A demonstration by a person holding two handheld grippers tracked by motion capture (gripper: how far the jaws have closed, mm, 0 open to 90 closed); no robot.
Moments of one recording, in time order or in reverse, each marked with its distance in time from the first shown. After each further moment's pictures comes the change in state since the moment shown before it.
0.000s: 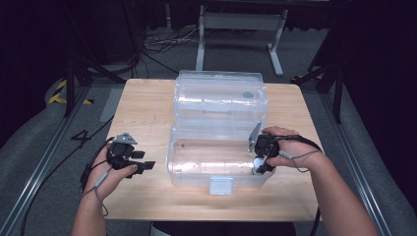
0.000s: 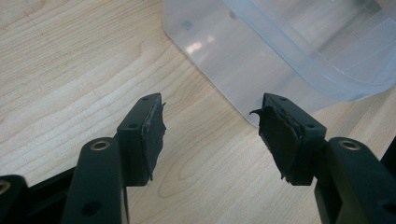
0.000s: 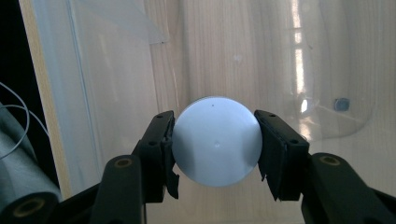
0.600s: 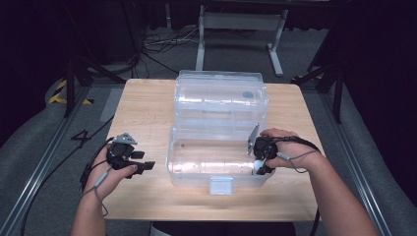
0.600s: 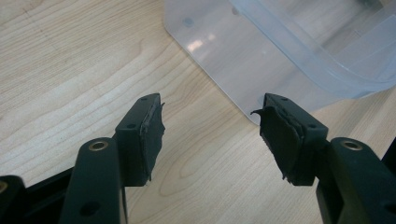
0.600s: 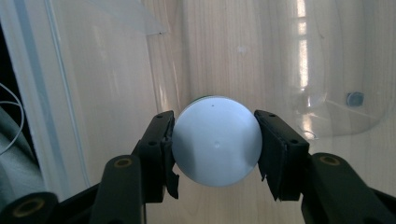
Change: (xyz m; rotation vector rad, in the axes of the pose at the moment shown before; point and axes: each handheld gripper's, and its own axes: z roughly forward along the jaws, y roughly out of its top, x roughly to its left) left arm 0.001 -0.001 0.001 0.007 -0.005 -0.002; right arm 0.000 0.000 0.010 0.032 0.006 0.009
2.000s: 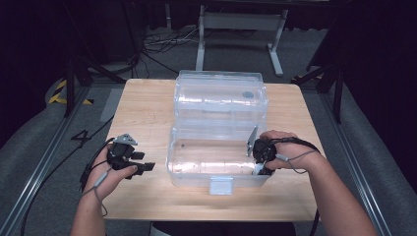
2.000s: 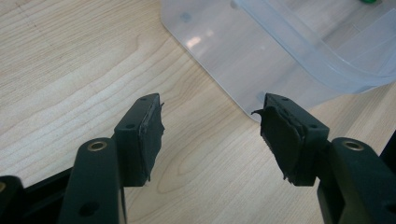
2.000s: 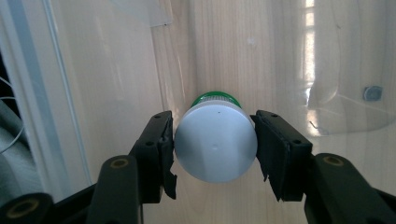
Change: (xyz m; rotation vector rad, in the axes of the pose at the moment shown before) left arm 0.000 -0.001 0.001 0.013 -0.008 0.005; right arm 0.002 0.000 0.005 0.023 0.018 0.007
